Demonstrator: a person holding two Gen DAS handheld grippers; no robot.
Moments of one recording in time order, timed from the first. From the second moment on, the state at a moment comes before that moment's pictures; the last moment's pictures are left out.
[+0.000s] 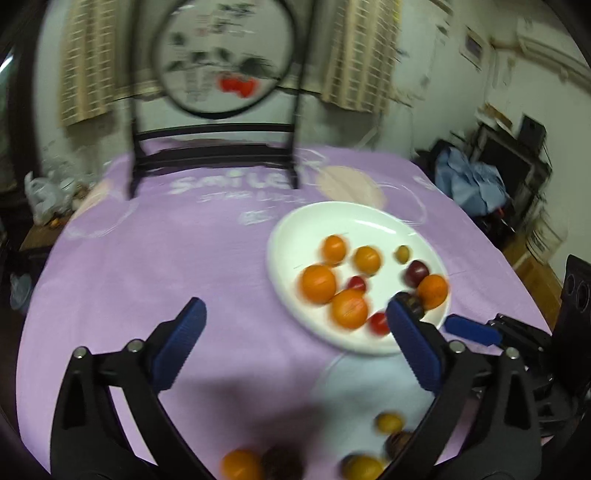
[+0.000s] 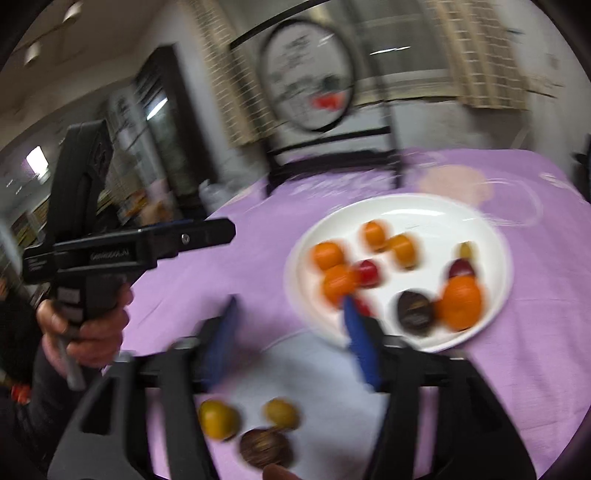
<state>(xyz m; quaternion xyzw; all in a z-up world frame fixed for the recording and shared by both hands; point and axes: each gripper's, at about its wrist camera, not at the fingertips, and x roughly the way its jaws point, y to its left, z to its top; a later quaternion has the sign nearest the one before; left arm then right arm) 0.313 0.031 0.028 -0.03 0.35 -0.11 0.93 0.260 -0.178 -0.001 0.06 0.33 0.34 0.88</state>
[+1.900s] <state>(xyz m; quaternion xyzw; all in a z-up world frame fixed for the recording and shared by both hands) 0.202 0.044 -0.068 -0.02 0.46 -0.11 0.88 0.250 -0.166 -0.021 0.03 0.39 0.29 0.87</state>
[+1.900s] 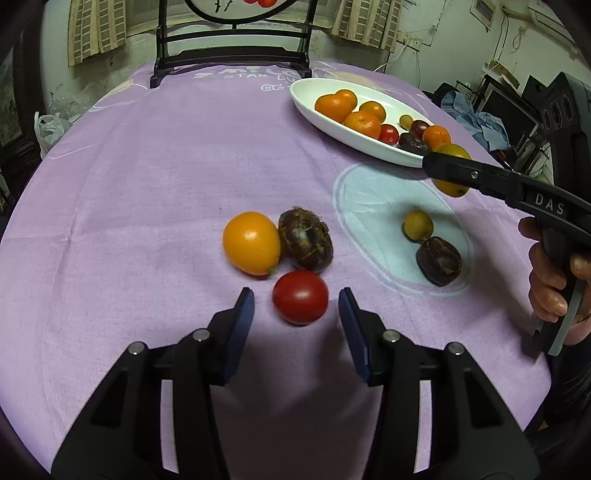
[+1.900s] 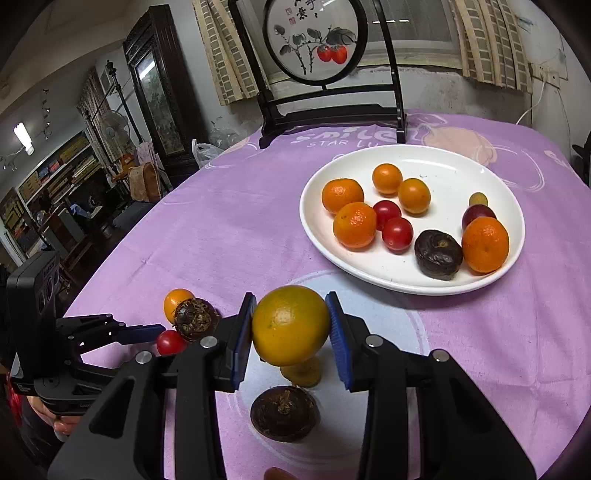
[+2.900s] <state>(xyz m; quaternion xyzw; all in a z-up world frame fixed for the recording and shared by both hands) 0.248 -0.009 0.000 0.00 0.38 -0.17 0.91 0.270 -0.226 -0.001 0.12 0.30 0.21 0.92</state>
